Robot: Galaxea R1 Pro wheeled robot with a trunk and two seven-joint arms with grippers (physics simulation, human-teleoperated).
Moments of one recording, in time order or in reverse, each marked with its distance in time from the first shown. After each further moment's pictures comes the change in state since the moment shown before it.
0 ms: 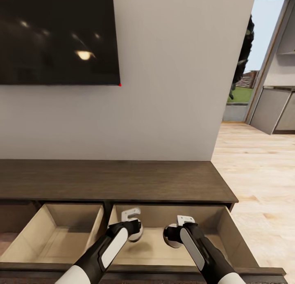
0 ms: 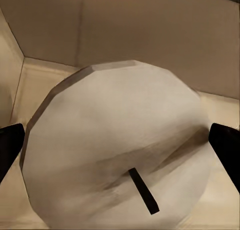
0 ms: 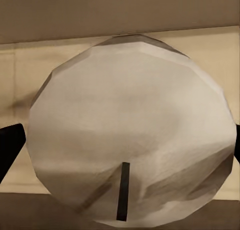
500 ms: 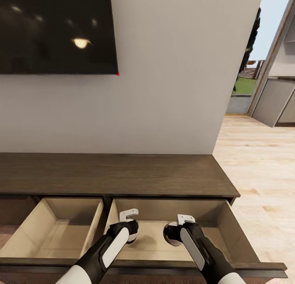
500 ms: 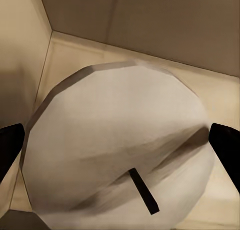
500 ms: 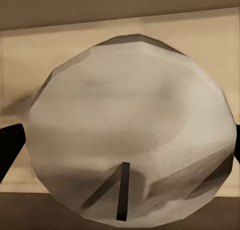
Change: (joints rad) left arm -0.001 -0.007 -0.003 -0.005 0.009 -0.001 0.114; right arm 0.000 -0.001 0.001 -0.002 0.001 -0.028 0.000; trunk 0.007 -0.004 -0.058
